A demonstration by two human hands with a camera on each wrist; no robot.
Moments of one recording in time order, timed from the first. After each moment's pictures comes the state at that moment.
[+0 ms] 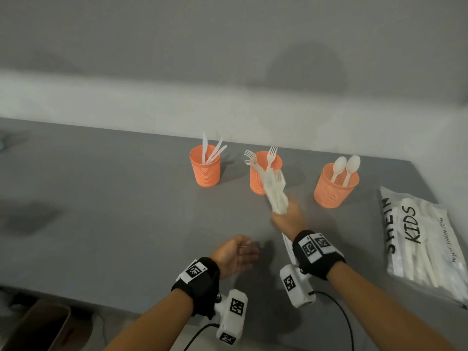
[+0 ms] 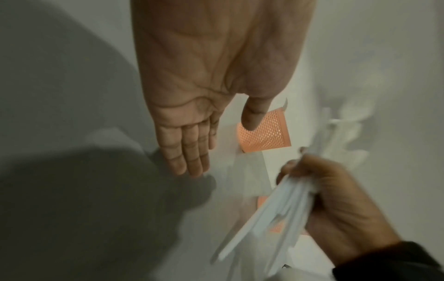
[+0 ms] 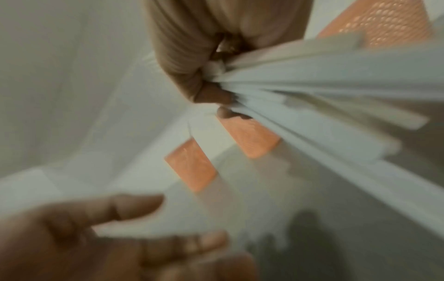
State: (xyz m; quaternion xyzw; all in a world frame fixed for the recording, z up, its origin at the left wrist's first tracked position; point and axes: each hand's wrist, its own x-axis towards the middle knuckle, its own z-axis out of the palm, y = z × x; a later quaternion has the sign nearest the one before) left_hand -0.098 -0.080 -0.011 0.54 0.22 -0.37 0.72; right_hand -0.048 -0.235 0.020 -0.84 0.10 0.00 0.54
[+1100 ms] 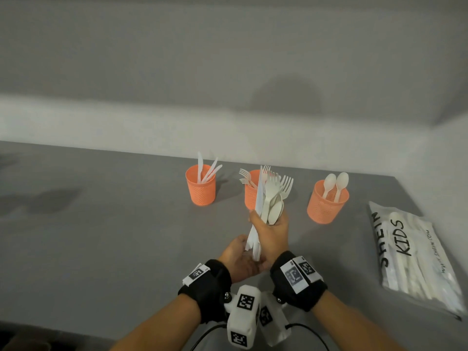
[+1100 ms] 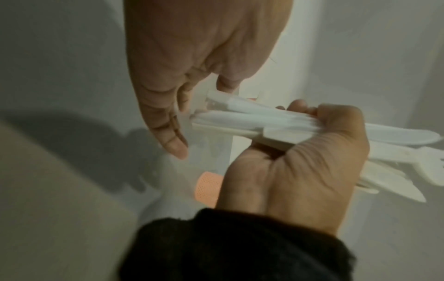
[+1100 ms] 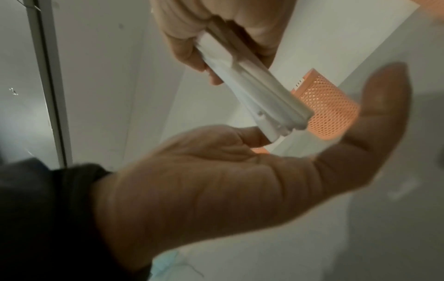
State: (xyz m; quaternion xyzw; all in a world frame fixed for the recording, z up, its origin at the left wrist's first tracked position) left_hand -0.086 -0.101 0.047 0.41 0.24 -0.36 0.80; right_hand -0.077 -0.178 0.068 -0.64 0.10 -0.14 0.75
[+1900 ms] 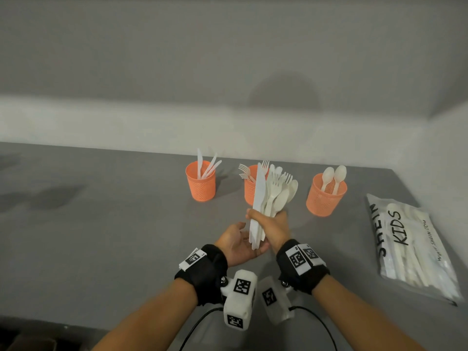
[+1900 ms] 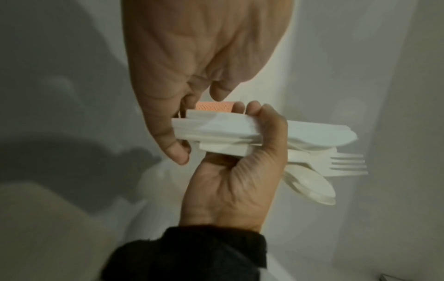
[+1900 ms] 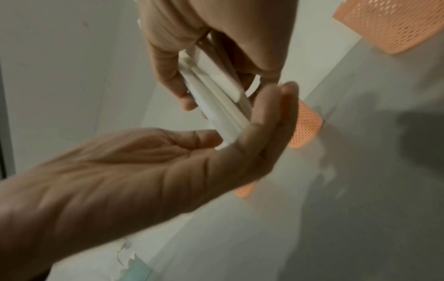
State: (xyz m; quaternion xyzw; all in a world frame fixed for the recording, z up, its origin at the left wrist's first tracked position) left_hand -0.084 -0.095 0.064 0.32 0.23 -0.36 0.84; right_hand -0.074 -0.190 0.064 -0.64 0.16 -0.01 0.75
